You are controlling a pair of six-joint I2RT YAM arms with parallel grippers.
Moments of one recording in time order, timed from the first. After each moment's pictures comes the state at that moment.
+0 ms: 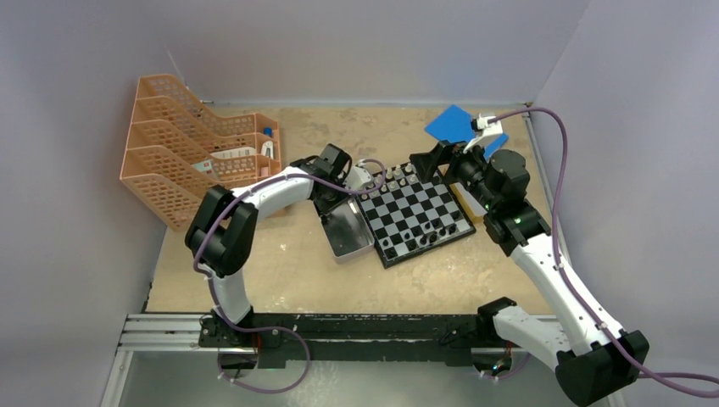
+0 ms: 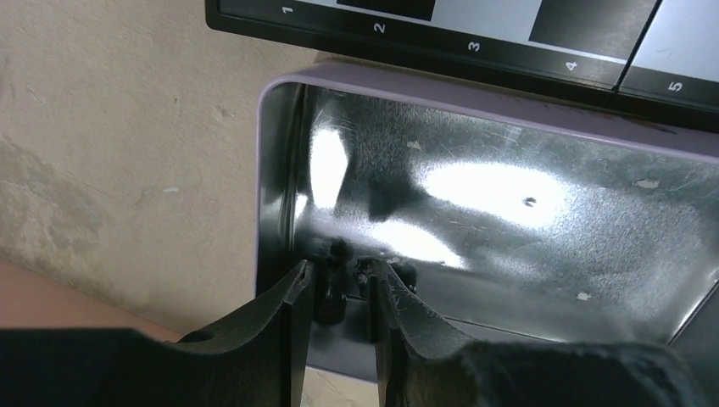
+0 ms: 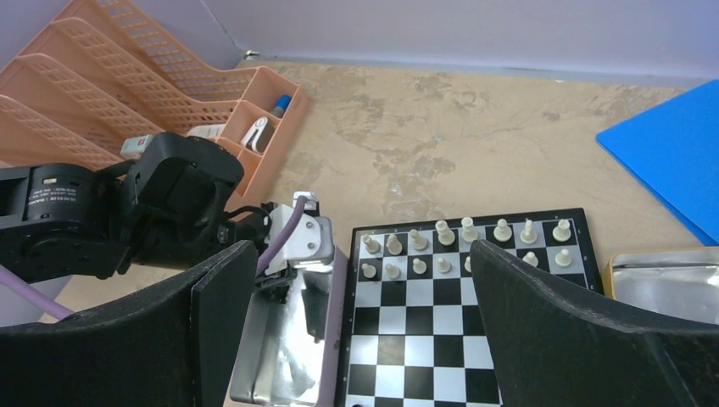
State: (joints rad) left arm -0.58 1.83 1.28 -0.57 0.01 0.45; right arm 0.36 0.96 0.93 -0.07 -0.15 0.33
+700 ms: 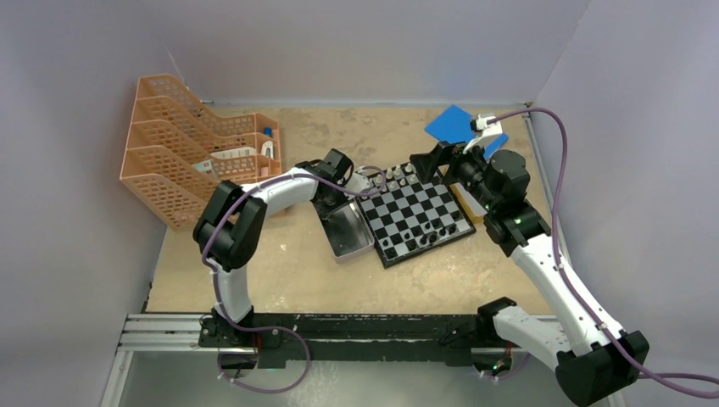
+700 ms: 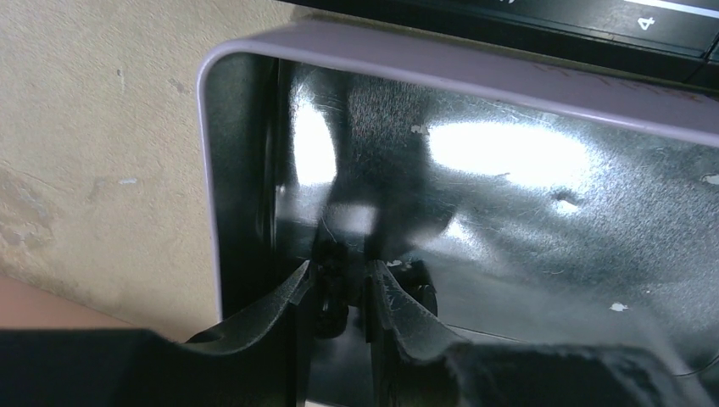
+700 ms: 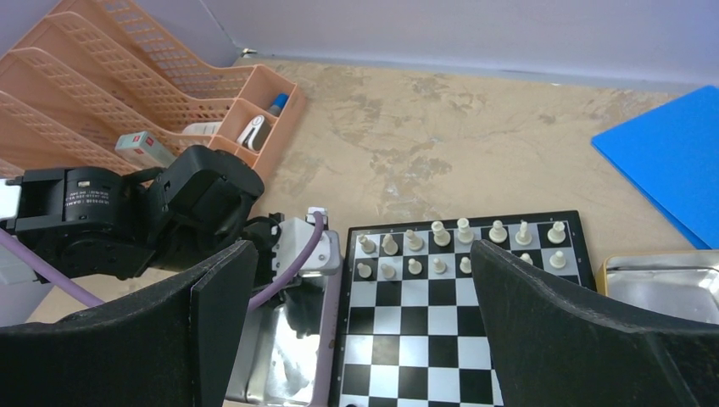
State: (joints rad) left arm -0.58 1.90 1.28 -0.60 -0.03 0.46; right arm 0.36 0.96 0.93 -0.07 -0.15 0.31
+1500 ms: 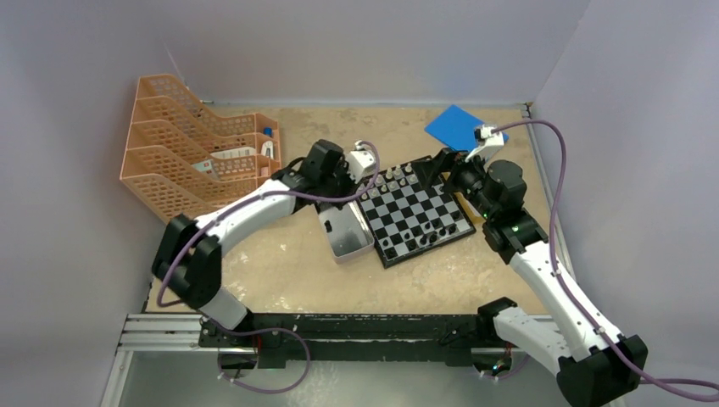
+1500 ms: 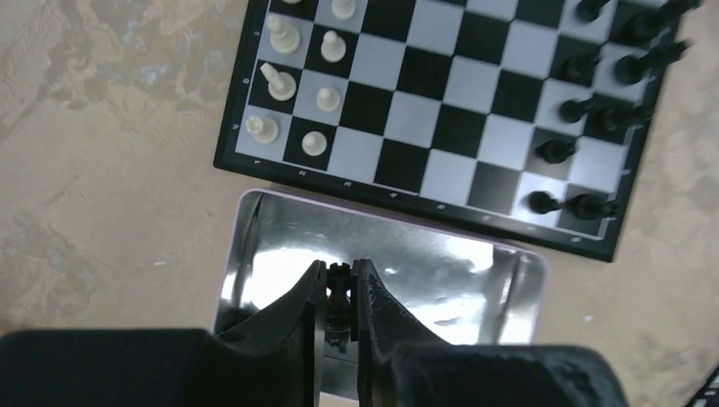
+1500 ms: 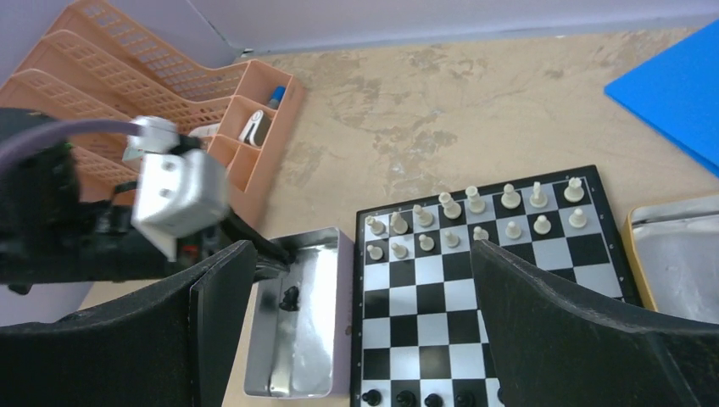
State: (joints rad) left arm -0.63 1.64 1.23 -0.43 0.17 0.26; right arm 0.36 0.93 0.84 -0.05 -0.12 0.41
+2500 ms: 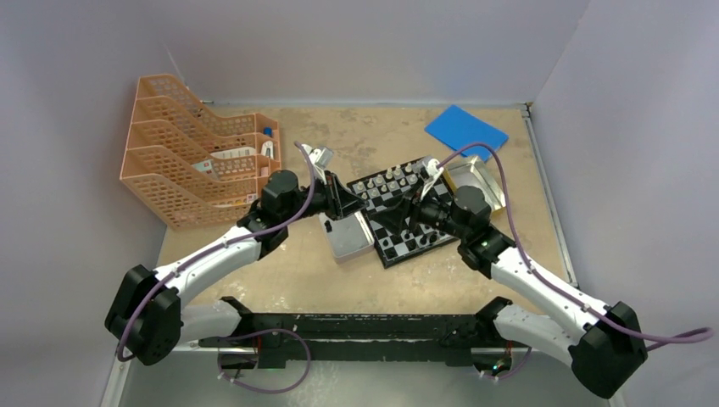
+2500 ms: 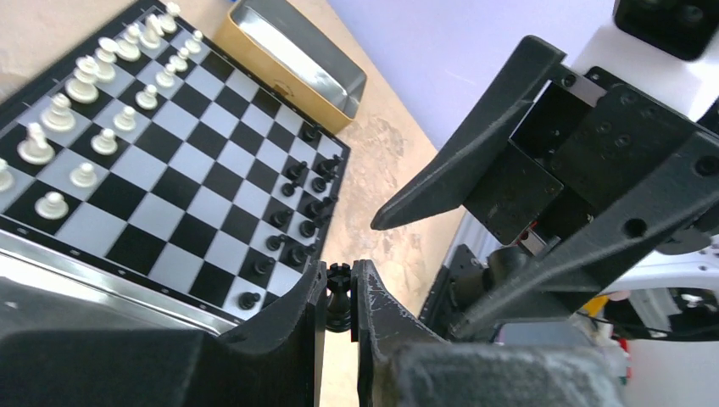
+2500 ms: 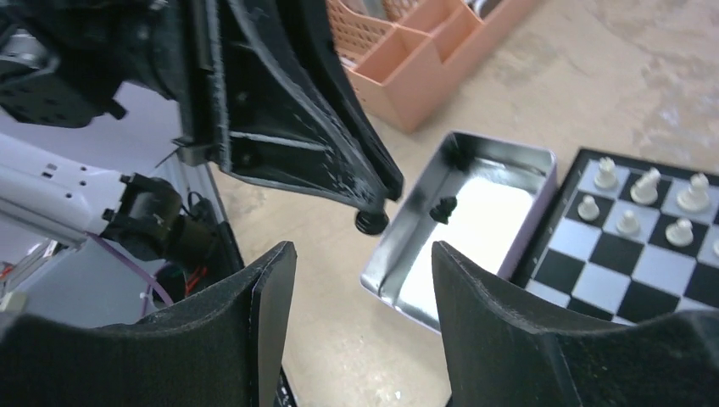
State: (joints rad) left arm -0.61 1.20 0.70 0.36 0.46 -0.63; right arm 0.58 0.98 0.62 0.22 -0.46 0.41
